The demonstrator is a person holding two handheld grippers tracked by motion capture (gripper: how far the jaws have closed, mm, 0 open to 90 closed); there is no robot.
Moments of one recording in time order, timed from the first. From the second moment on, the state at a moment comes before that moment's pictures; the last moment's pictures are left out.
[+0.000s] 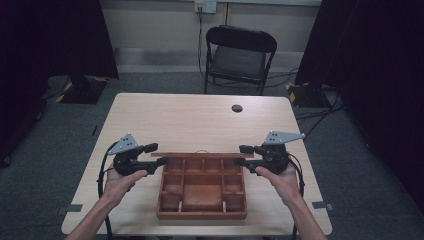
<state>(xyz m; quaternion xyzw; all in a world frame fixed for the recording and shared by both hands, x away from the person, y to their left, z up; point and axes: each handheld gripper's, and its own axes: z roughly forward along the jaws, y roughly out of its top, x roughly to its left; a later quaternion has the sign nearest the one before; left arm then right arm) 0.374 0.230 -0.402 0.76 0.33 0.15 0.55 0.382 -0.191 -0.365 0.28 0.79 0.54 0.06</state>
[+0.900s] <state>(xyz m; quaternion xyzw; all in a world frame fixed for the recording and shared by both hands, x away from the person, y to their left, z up) 0.394 0.221 -0.395 0.77 0.31 0.14 0.54 0.408 -0.183 -0.374 0.30 0.78 0.54 0.07</state>
